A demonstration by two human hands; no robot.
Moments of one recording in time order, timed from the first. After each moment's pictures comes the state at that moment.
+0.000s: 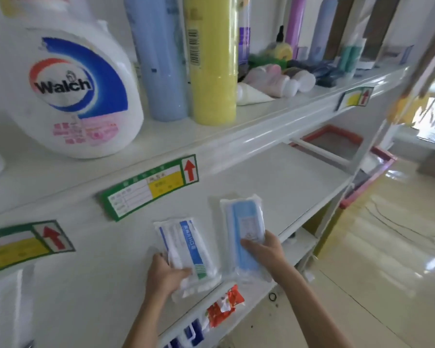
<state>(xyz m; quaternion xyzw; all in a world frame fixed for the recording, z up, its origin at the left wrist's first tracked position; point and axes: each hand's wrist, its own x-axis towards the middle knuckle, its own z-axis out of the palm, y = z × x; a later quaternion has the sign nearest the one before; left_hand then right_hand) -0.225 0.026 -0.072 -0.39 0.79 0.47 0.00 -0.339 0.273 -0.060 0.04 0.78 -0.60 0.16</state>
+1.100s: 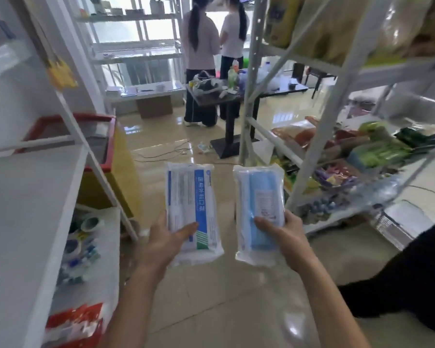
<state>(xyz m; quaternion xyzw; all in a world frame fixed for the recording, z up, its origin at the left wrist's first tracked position) -0.101 0.334 0.000 0.23 0.70 0.59 0.33 0.123 0.501 -0.002 0.41 0.59 -0.62 -0.32</state>
